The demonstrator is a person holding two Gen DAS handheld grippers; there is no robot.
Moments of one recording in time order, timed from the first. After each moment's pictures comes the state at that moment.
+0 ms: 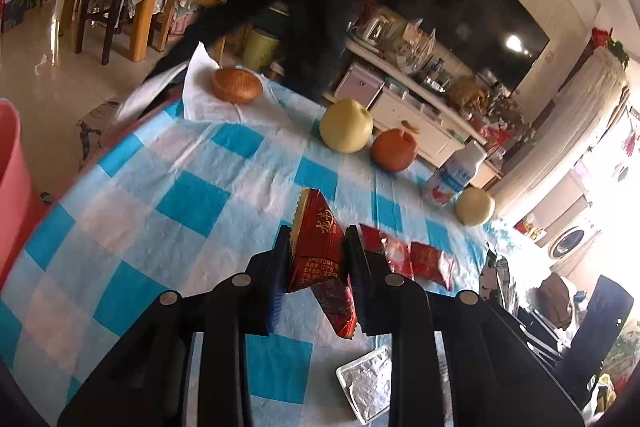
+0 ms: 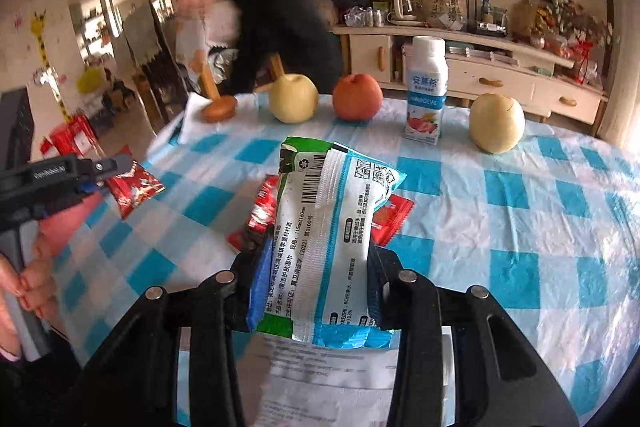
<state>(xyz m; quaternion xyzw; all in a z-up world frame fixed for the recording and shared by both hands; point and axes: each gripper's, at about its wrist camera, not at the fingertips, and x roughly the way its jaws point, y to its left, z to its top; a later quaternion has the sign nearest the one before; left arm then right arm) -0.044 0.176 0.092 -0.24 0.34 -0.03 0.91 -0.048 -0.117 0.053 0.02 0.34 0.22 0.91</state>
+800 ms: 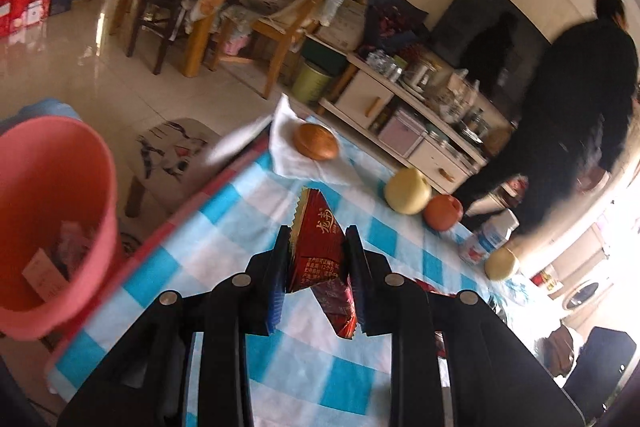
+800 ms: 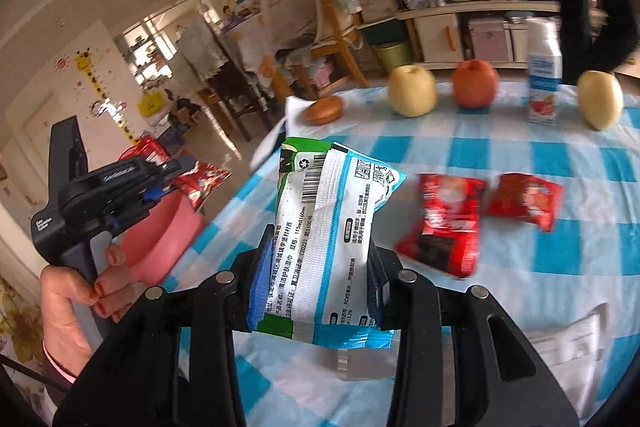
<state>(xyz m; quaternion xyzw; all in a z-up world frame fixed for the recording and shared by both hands) -0.071 0.261 0.120 -0.28 0.30 0.07 0.91 -0.067 -0.012 0.072 0.10 0.37 0.34 0.86</state>
